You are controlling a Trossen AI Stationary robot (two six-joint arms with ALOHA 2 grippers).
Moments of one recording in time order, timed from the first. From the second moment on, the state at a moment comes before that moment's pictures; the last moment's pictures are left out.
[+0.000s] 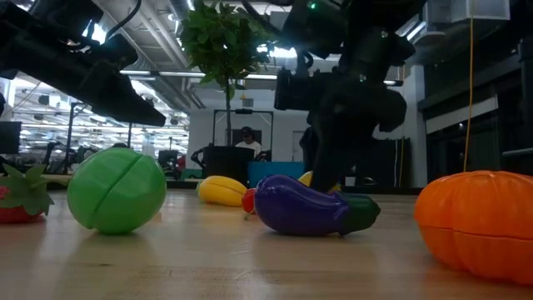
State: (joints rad) left arm -0.03 0.71 0.16 0.14 -0.42 -0.12; right arm 0.16 1.92 1.17 -0.36 -0.02 0.15
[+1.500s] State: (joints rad) left arm -0.03 0.71 0.16 0.14 -0.42 -0.12; right arm 0.15 1.94 1.17 -0.36 -0.01 0.07
